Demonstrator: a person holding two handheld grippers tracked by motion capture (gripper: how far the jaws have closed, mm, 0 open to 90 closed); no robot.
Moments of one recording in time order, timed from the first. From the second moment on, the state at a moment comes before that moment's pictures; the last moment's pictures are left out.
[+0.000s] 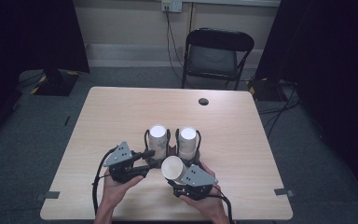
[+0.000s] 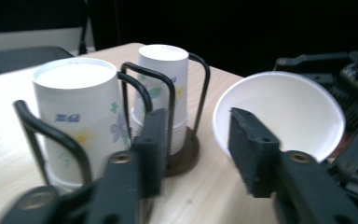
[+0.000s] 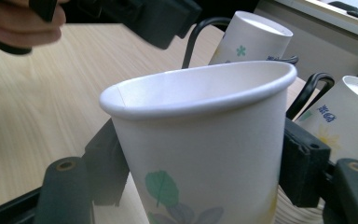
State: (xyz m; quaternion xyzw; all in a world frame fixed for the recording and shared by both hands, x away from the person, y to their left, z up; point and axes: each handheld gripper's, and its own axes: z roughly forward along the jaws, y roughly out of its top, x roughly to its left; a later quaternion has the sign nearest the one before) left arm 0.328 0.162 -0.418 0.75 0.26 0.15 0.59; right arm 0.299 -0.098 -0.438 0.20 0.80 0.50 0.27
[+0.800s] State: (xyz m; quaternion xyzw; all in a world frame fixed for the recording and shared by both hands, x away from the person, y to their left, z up) left arm 0.327 0.196 -0.448 0.73 0.35 0.22 0.54; right arm 0.300 -0.136 -0.424 0.27 0.76 0.53 0.25
